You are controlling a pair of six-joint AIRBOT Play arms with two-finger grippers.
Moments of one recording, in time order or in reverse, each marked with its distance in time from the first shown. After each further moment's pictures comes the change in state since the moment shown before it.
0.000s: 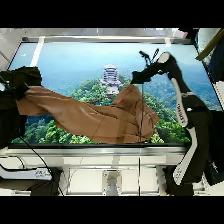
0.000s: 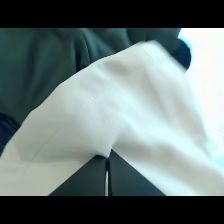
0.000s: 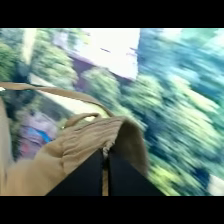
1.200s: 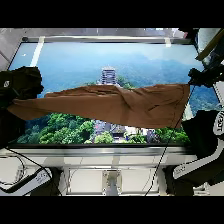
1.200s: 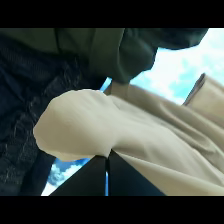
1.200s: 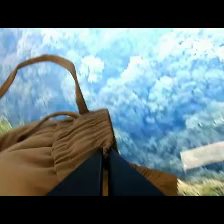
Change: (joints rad) left arm 0.034 0.304 -0.172 0.106 -0.192 -0.002; right arm -0.449 0.266 -0.239 -0.329 -0.107 0.269
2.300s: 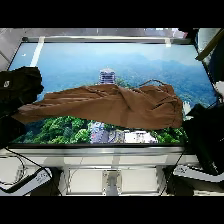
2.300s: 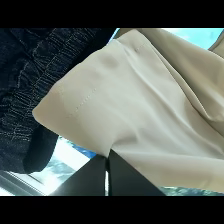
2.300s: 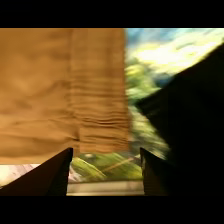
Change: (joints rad) left arm 0.001 0.001 -0.041 0.008 -0.127 0.042; right arm -0.293 0.417 -0.837 0.188 0.009 -0.416
